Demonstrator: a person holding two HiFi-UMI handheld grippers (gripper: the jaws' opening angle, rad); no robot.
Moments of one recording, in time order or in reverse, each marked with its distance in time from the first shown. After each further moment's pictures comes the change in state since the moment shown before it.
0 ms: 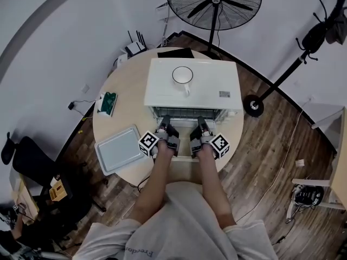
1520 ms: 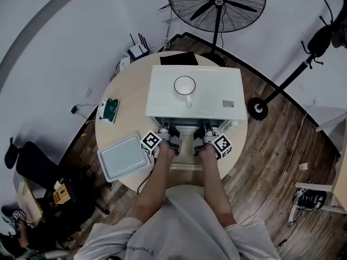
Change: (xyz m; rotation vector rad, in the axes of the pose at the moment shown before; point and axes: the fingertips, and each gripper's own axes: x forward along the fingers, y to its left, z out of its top) left arm 0.046 -0.018 0.016 0.131 0.030 -0.073; right arm 0.041 0.003 0.025 -0.040 -0.048 0.040
